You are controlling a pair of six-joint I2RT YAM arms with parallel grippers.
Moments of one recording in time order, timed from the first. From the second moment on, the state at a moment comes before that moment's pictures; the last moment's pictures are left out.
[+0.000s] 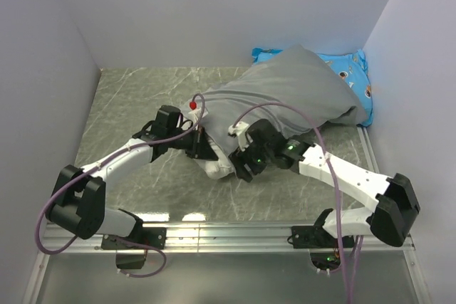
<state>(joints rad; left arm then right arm) -0.44 1.37 0.81 -0.16 0.85 -0.34 0.80 1.26 0.98 -0.60 -0.17 0.02</state>
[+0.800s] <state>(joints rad) -0.39 1.33 0.81 0.29 0.96 -0.81 0.86 1.42 1.49 -0.88 -0.43 -0.13</state>
